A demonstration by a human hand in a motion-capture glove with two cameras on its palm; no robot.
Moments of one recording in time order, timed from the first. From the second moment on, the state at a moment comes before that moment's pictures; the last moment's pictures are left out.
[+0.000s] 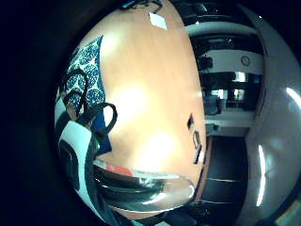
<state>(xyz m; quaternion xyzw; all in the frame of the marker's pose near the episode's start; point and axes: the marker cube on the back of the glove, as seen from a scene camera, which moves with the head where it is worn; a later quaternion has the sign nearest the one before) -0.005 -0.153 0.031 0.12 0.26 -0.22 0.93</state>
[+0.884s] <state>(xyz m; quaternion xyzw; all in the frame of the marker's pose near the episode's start) -0.010 -0.131 -0.084 0.26 -0.06 -0.16 0.95</state>
